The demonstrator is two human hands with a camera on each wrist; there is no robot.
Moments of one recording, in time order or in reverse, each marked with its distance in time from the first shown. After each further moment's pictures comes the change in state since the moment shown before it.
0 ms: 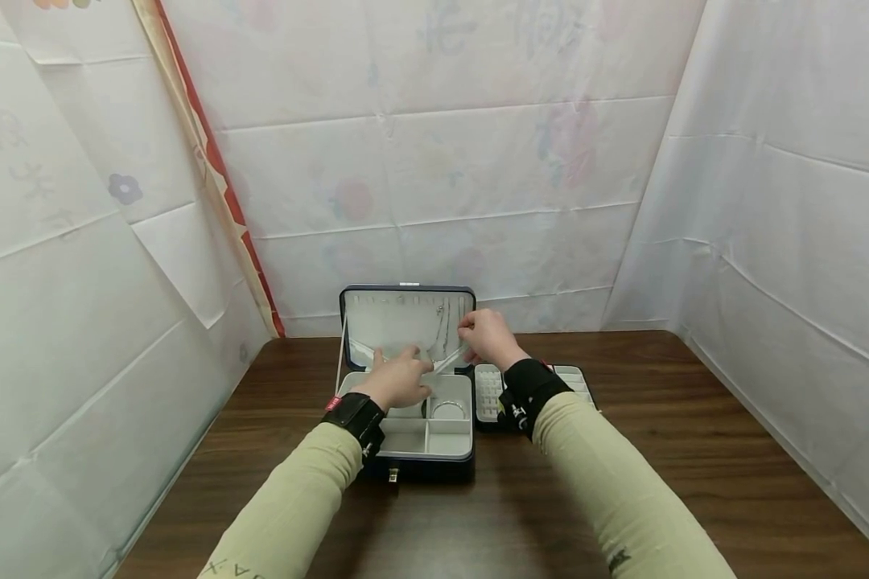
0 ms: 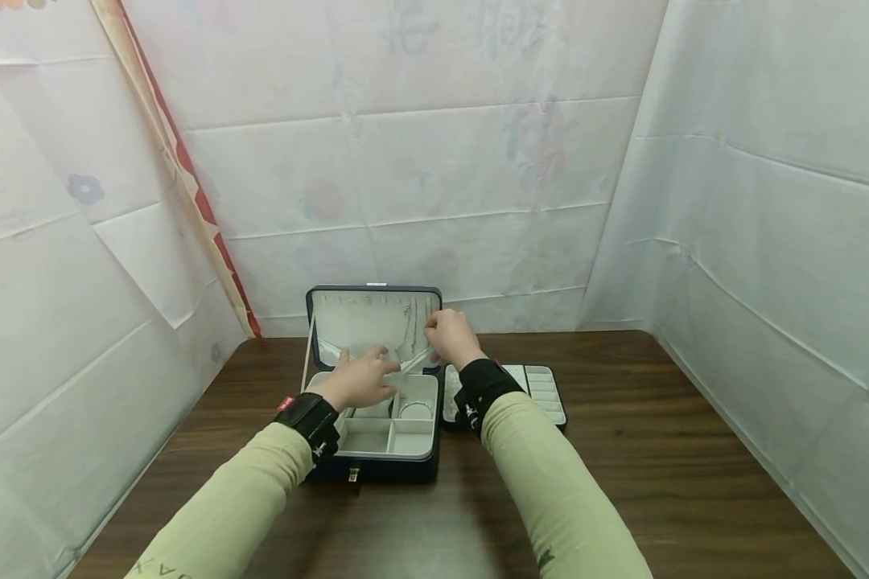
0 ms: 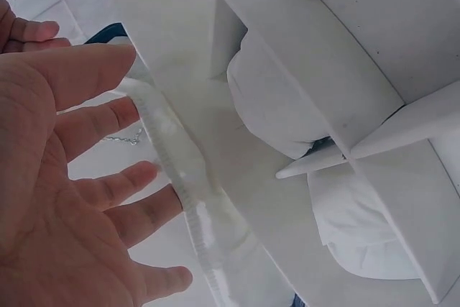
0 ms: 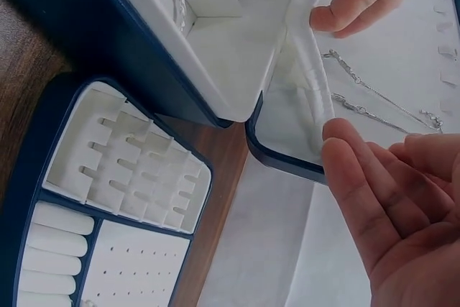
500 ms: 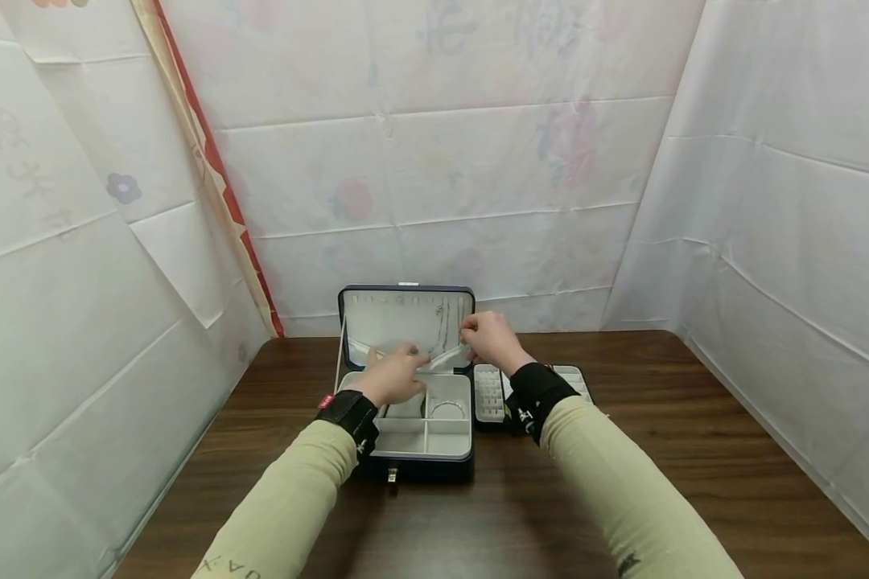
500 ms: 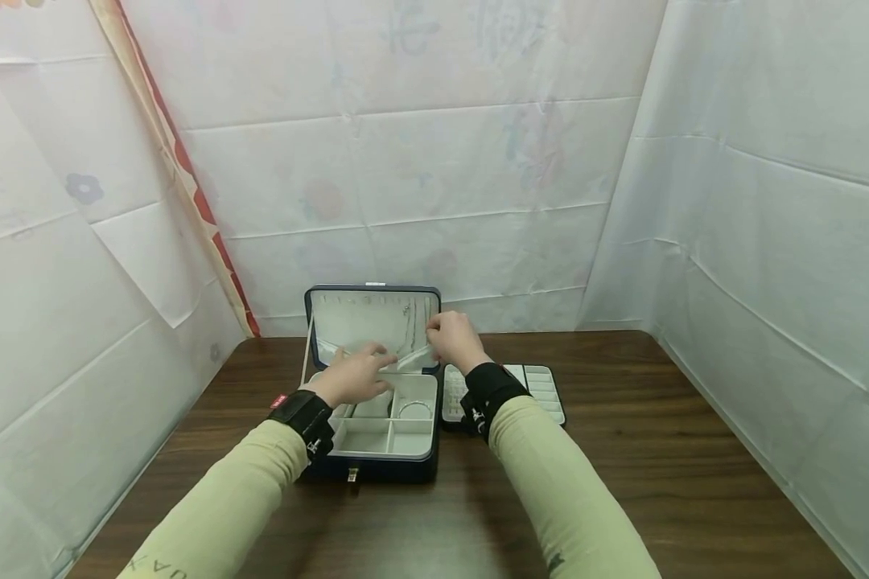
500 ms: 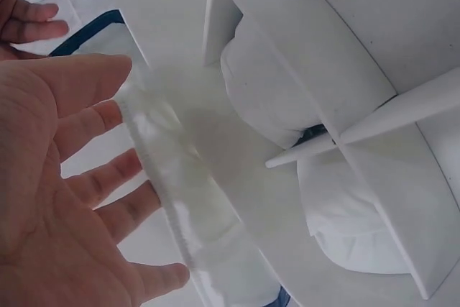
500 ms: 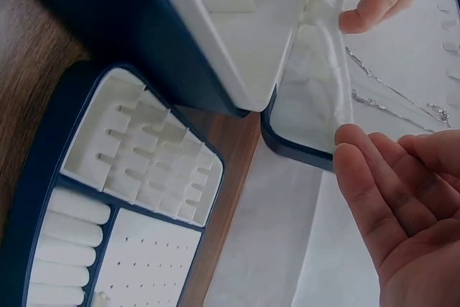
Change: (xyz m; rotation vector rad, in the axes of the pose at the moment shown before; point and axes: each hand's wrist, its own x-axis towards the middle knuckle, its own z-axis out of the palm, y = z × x) left_hand 0.000 -0.010 -0.003 -0.039 0.006 -0.009; right_hand -0.003 0.010 -0.002 -0.001 0.016 -0.084
